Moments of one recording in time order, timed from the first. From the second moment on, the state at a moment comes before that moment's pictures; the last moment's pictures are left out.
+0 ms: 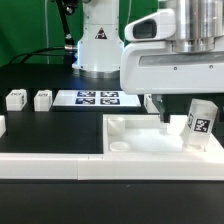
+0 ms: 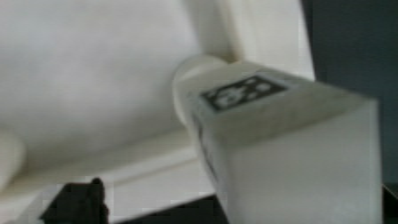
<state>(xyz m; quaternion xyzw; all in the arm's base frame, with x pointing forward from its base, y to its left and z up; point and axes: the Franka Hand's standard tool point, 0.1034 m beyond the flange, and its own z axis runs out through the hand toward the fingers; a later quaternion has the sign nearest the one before) 0.642 0.109 0.077 -0.99 0.13 -0.03 0.06</state>
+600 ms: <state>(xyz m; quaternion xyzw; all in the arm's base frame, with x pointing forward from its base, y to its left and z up) 0.640 0.113 0.076 -0.96 0.27 -0.02 0.06</state>
